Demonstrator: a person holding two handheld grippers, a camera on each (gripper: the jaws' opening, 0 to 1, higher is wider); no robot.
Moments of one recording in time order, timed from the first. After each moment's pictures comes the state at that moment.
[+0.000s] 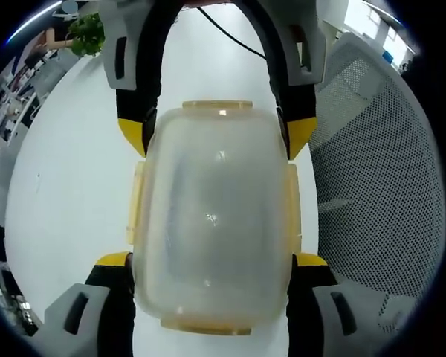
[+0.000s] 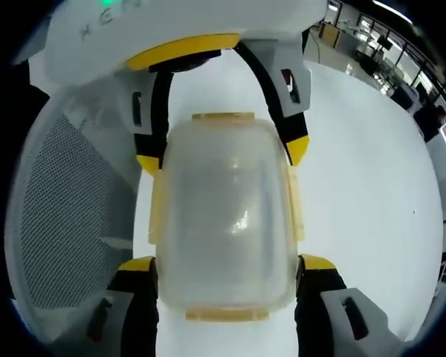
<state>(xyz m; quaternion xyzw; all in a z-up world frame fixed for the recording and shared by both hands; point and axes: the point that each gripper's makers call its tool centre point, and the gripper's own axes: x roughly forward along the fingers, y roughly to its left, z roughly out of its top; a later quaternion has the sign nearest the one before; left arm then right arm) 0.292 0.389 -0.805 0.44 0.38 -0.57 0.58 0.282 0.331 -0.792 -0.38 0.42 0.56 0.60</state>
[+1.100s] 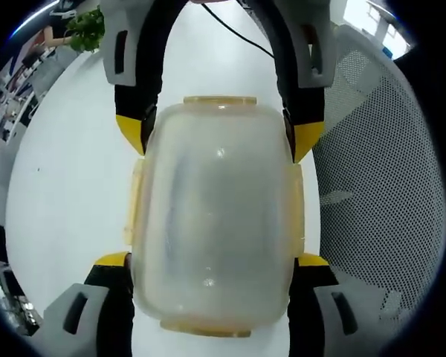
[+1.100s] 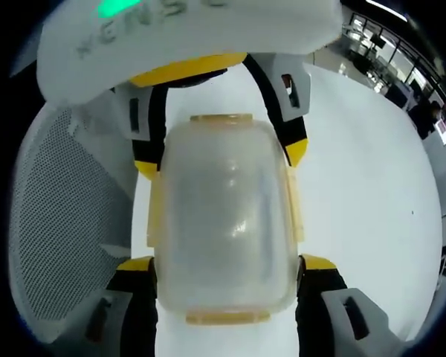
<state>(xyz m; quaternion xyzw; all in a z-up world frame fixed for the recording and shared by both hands) 0.300 0.401 -0.809 0.46 0.39 -0.56 0.57 0.290 0.346 -0.796 -0.37 0.42 0.55 0.62</state>
